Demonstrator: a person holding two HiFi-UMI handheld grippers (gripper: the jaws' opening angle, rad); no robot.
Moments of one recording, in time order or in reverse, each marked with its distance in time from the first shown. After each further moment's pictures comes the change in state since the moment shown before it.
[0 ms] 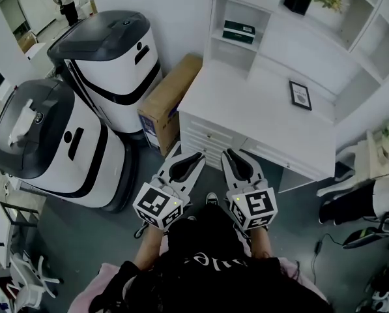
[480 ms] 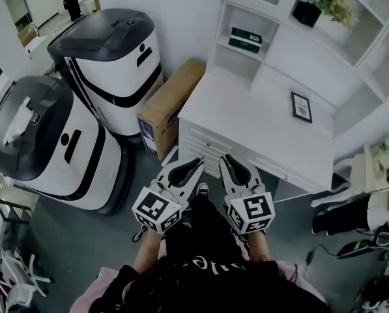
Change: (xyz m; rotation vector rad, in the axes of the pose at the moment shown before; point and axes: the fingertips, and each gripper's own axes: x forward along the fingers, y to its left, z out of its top) left arm 0.009 0.030 -0.007 -0.032 -0.012 0.020; right arm 0.035 -0.003 -0.005 -0.012 0.034 0.029
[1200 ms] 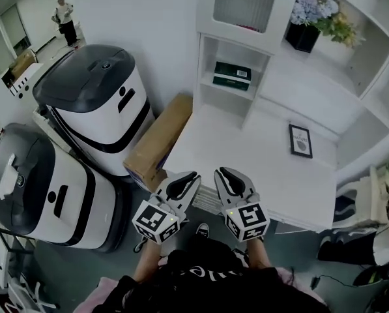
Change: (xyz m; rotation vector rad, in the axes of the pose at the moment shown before) left arm 0.187 0.101 0.006 0.031 0.004 -0.005; right arm 0.134 -0.163 0.019 0.017 -0.022 0.032
